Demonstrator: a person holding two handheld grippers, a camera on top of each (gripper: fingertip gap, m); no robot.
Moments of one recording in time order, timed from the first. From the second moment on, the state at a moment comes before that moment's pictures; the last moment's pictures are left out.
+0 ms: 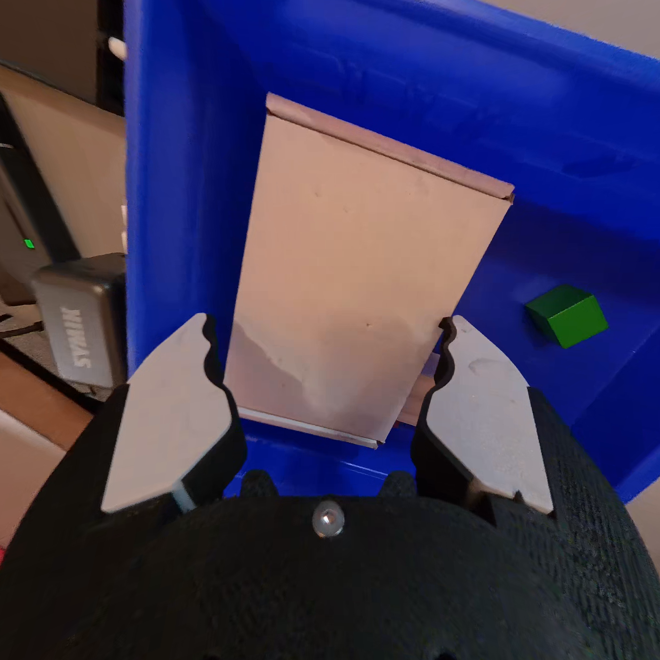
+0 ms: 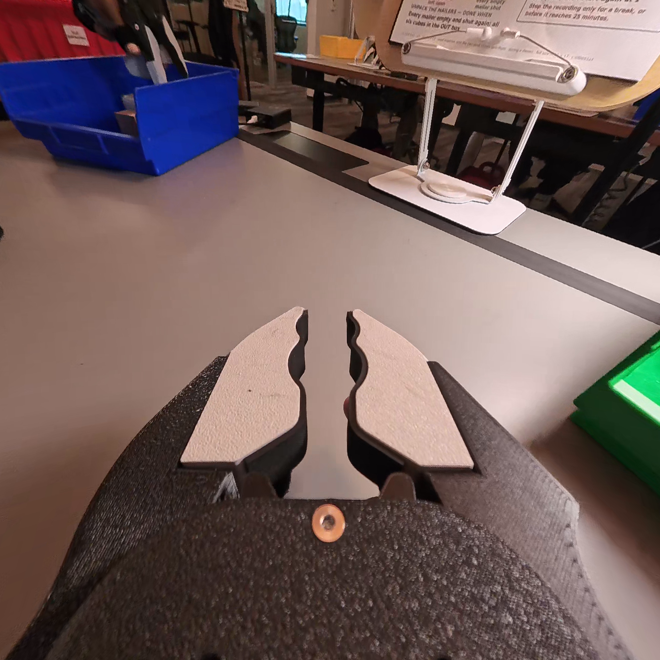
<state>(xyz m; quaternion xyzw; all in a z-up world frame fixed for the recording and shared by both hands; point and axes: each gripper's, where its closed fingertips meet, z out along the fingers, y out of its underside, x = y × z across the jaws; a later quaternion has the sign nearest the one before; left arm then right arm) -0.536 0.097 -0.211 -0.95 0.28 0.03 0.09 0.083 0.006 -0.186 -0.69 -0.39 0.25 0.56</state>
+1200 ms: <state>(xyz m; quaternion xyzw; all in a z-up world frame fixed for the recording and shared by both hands) -0.279 -0.022 -0.090 -0.82 0.52 -0.11 0.22 0.040 -0.033 -0.192 -0.64 -0.54 0.21 0.50</state>
